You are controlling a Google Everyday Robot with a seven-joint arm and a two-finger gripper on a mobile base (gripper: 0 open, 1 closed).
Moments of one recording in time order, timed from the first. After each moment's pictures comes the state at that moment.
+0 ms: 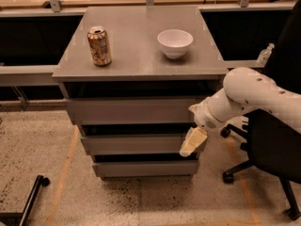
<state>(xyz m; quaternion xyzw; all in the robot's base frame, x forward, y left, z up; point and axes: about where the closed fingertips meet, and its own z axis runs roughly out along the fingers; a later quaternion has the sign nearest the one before) 0.555 -0.131 0.688 -0.57 0.78 0.14 0.22</state>
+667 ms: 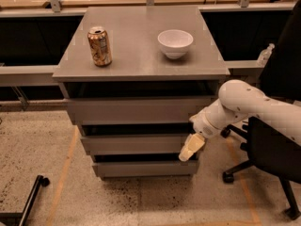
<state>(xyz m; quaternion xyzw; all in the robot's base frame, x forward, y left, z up) 0.569 -0.135 0.624 -0.55 0.80 0.17 0.19</state>
